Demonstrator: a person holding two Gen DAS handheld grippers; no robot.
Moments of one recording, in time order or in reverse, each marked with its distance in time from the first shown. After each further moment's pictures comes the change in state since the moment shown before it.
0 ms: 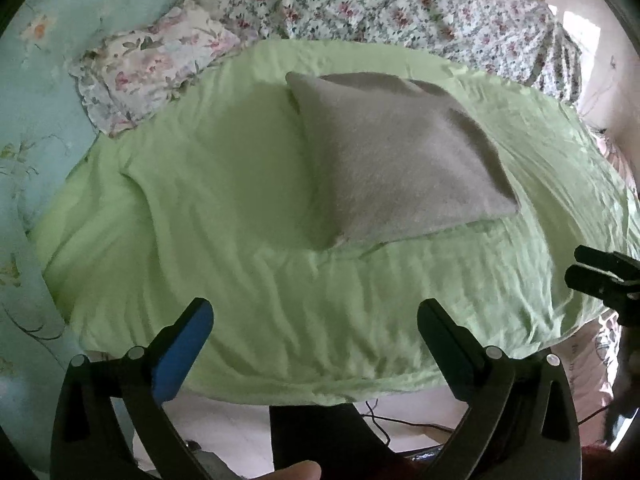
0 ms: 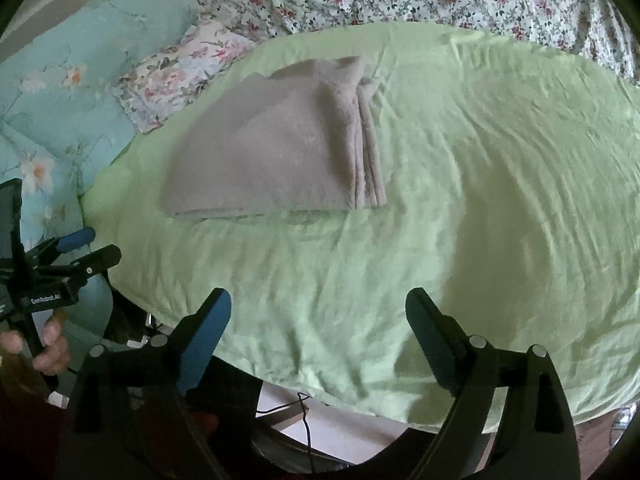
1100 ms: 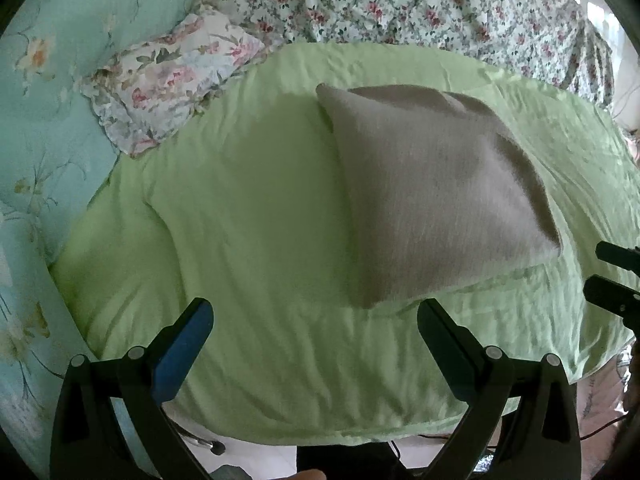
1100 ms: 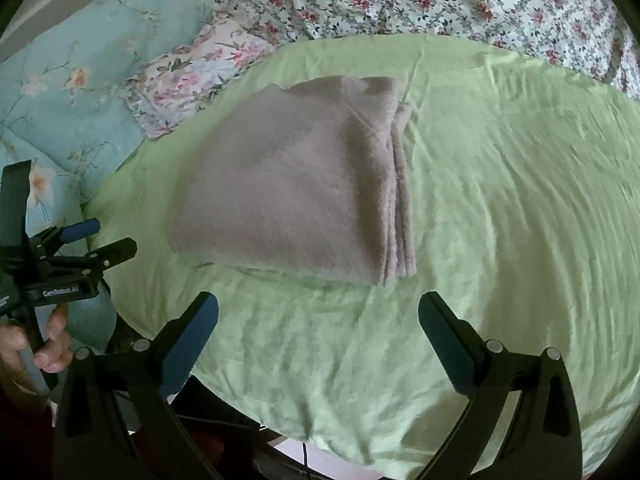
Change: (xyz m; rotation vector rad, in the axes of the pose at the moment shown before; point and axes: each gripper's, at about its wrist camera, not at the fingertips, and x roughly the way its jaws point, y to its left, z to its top) left arm 0.010 0.004 0.046 -0.003 0.006 0.127; right arm 0.024 0.015 0.053 -0.066 -0.001 0.041
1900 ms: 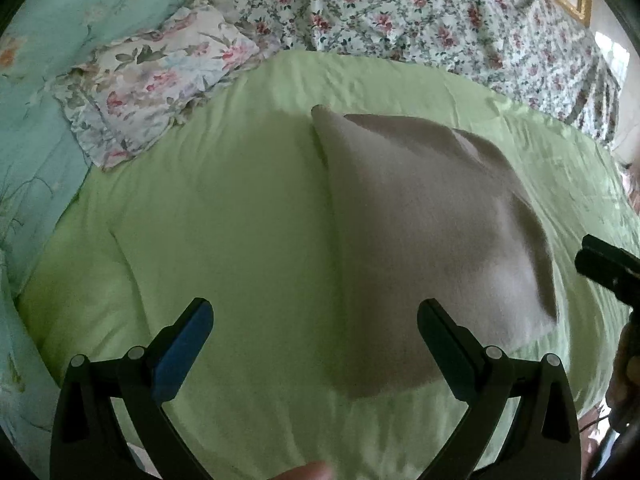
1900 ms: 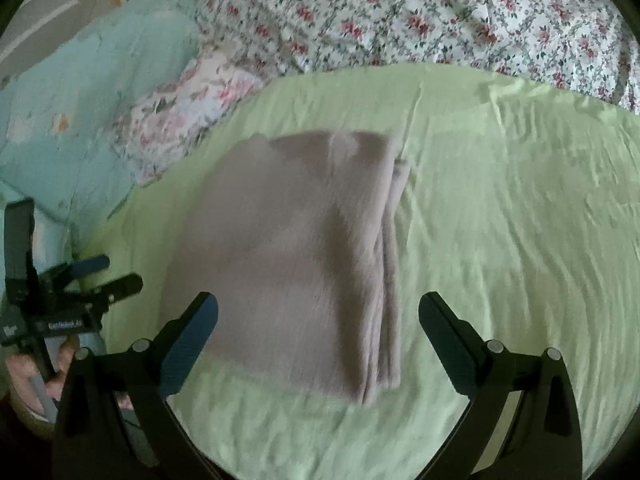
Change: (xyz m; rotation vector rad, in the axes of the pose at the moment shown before) left arm 0.041 0.008 0.061 -0.081 -0.001 -0.074; right arm 0.021 -0.019 0.073 0.037 -0.089 0.006
